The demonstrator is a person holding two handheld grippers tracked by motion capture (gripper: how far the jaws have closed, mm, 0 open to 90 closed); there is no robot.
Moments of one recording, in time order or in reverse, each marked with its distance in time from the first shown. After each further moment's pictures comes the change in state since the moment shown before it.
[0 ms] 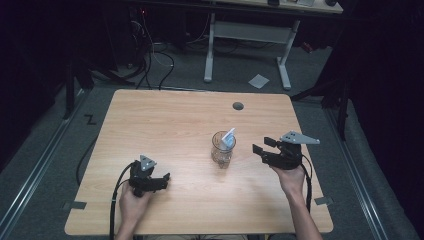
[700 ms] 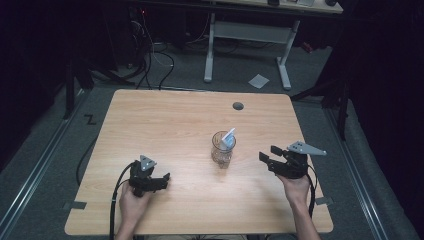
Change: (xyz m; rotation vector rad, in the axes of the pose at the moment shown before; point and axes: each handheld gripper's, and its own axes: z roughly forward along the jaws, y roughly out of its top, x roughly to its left) left arm 0.000 0.000 0.000 0.000 0.000 0.000; right arm -0.010 -0.032 -0.011 0.000 -0.035 0.054
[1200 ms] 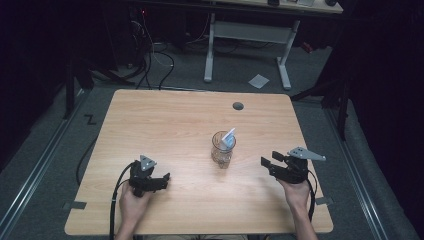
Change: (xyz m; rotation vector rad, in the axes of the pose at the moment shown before) left arm 0.000 0.000 0.000 0.000 0.000 0.000; right arm -0.007 -0.021 0.003 0.026 -0.024 0.029
